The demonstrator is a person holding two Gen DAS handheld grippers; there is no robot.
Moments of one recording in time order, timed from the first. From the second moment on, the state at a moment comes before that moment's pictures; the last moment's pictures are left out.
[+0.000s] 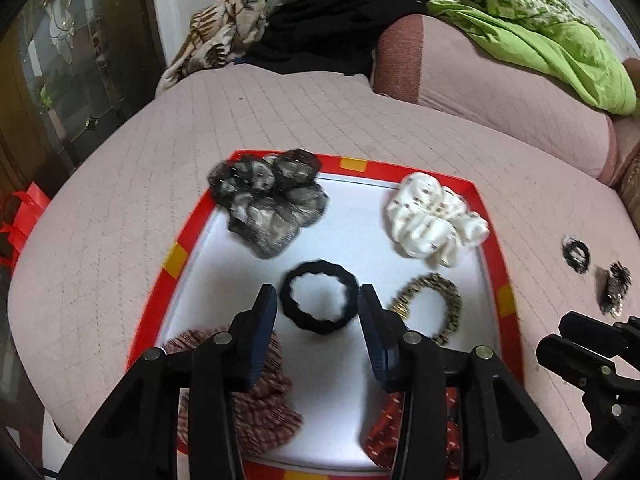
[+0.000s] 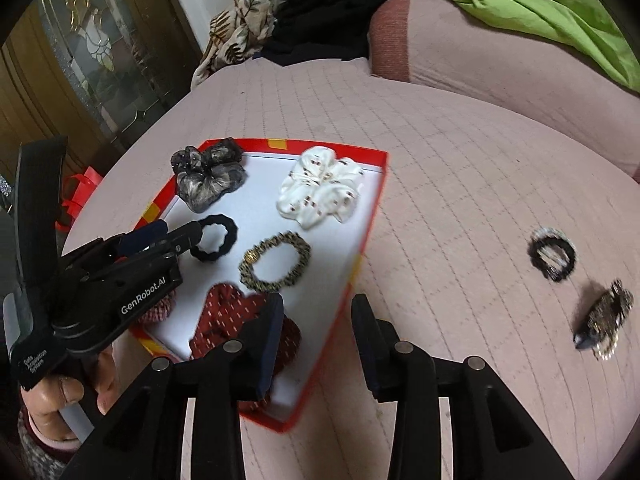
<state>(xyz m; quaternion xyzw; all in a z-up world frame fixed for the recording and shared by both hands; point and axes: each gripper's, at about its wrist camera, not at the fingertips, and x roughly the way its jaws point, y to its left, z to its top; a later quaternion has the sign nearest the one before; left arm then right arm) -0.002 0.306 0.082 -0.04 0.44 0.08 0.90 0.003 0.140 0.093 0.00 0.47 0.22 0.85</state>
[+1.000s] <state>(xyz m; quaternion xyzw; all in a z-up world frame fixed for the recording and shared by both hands) -0.085 0.155 0.102 0.05 0.39 -0.06 0.92 -0.037 -0.118 0.073 0.14 0.46 0.02 0.88</state>
